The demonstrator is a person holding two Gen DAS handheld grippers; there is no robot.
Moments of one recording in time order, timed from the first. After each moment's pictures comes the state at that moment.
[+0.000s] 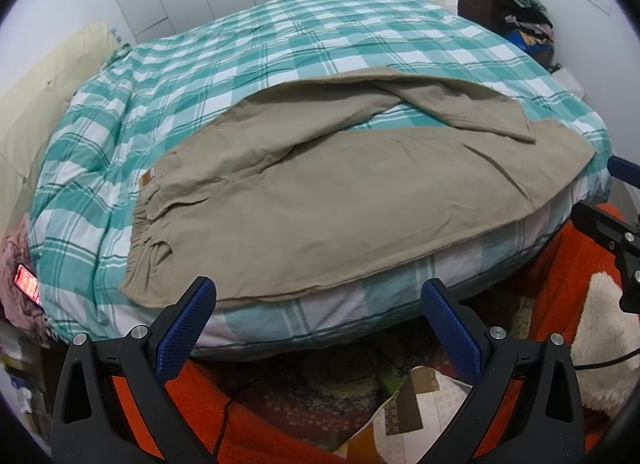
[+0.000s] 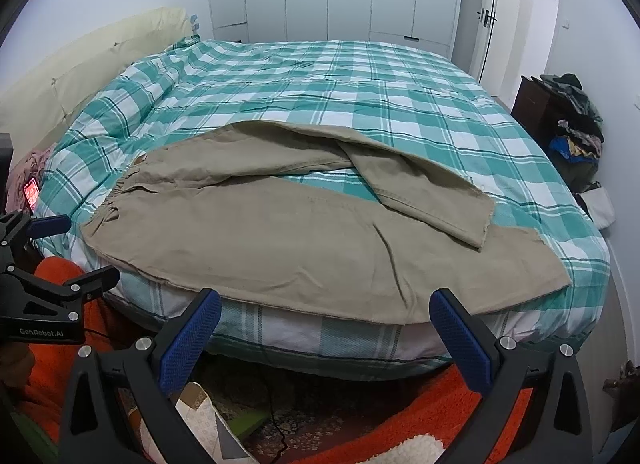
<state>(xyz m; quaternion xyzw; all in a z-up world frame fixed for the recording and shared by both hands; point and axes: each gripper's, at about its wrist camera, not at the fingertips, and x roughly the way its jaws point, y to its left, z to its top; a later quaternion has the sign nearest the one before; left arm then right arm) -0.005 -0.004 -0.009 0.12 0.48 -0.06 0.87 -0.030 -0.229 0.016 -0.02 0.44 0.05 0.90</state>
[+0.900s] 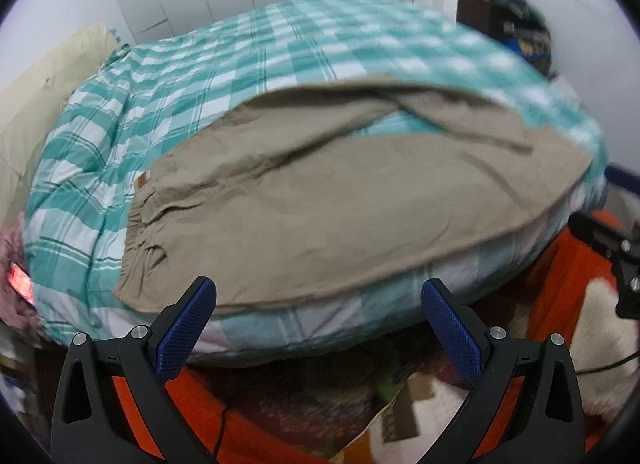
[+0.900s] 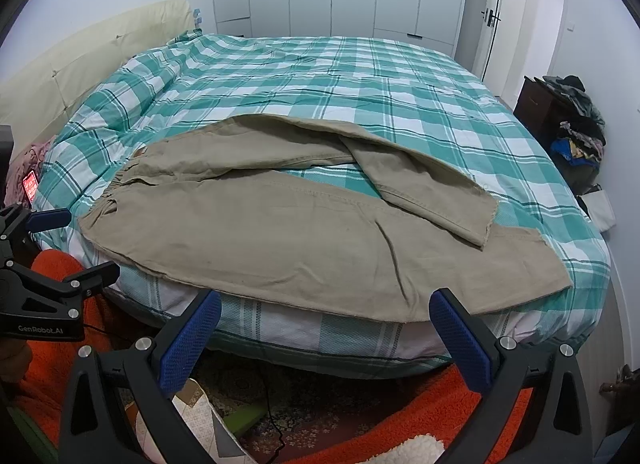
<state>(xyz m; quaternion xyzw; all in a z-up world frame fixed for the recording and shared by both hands) -0.002 0.008 -0.002 0.08 0.46 -0.07 0.88 -0.028 -0.226 0.013 -0.03 0.44 0.05 0.89</state>
